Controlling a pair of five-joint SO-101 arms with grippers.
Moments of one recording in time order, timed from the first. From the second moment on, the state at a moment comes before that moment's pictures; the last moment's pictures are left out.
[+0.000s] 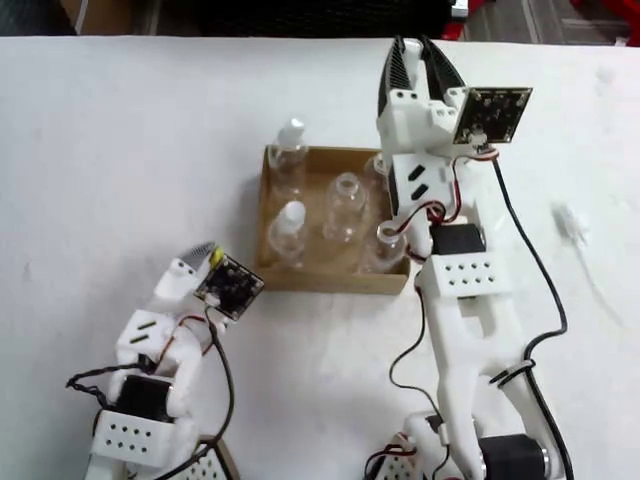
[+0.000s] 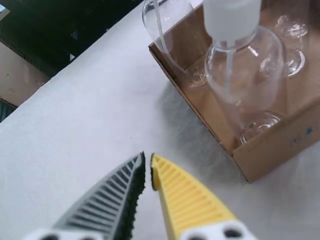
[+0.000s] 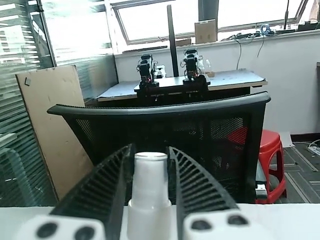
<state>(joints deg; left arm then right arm) 3.9 -92.2 97.4 33.0 -29.2 -9.3 -25.5 39.2 -13.3 -6.5</state>
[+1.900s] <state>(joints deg) 3.9 -92.2 97.4 33.0 -29.2 -11.1 -19.6 57.1 -28.0 -6.5</state>
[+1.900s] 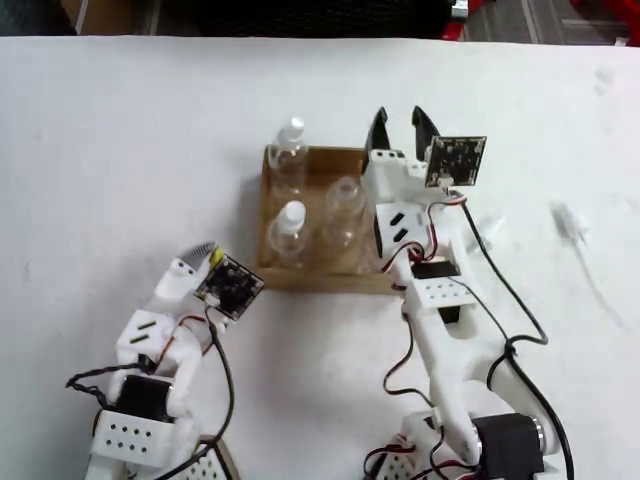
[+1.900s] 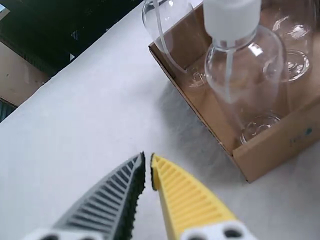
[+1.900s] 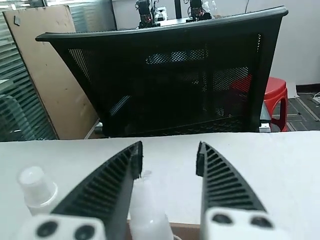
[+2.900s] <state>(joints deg) 3.9 -92.2 97.4 33.0 -29.2 9.4 -12.5 16.2 29.9 -19.5</state>
